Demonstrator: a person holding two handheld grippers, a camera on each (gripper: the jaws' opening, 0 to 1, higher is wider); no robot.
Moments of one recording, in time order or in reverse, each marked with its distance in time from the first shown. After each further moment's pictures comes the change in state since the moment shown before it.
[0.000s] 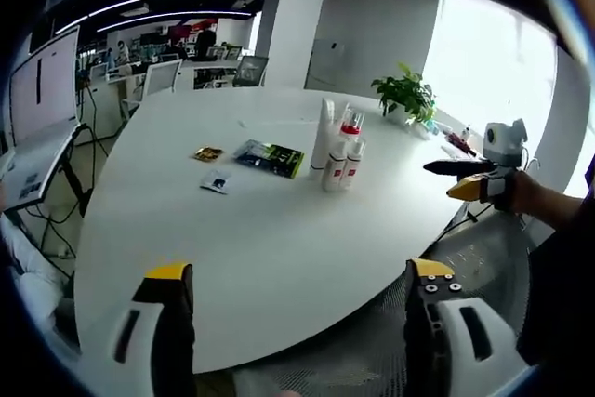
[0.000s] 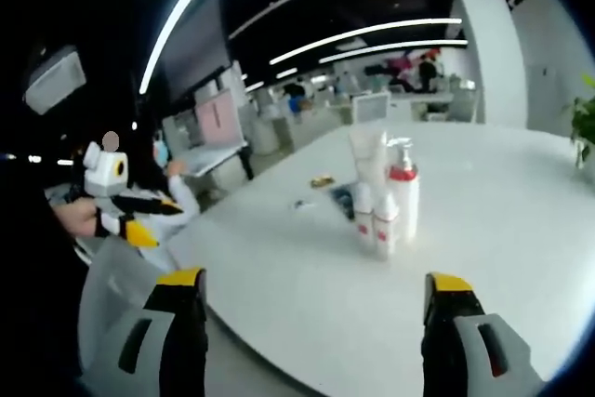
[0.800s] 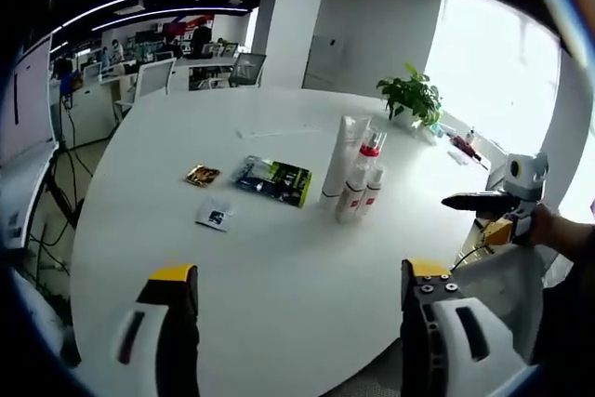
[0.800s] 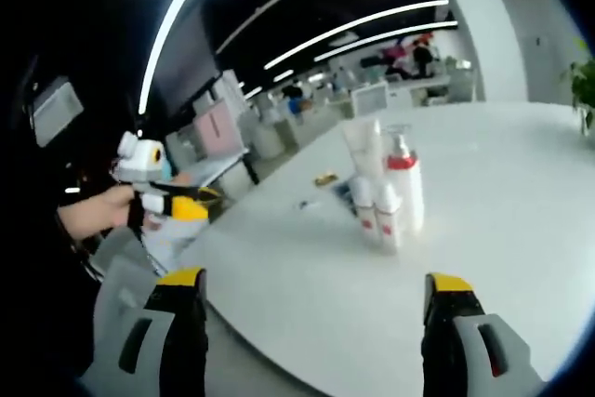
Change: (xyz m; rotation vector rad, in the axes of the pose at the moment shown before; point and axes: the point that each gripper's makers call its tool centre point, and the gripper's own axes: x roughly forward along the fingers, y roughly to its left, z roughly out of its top) left arm 0.070 0.021 0.066 0.003 0.012 -0.018; right arm 0.010 -0.011 -0.002 0.106 0.016 0.048
